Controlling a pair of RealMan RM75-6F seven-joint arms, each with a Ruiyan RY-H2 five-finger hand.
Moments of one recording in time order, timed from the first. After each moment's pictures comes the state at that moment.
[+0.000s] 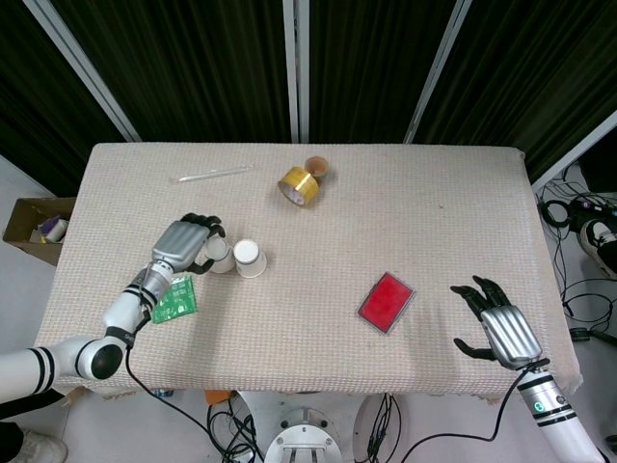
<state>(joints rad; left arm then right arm) -0.86 -1.25 -0.10 -1.63 0.86 0.83 0.32 0.22 -1.18 -0.04 -1.65 -1.60 1.29 0.05</state>
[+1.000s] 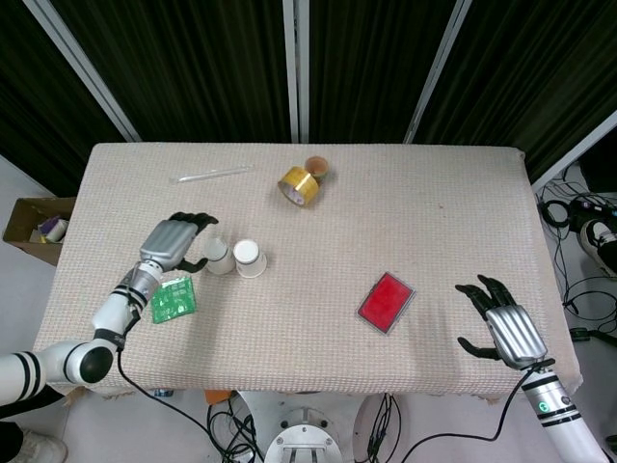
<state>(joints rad) -0.81 -1.17 -0.11 -1.71 0.85 0.87 0.24 0.22 -1.16 -0.04 -1.64 -1.60 1.31 0.07</state>
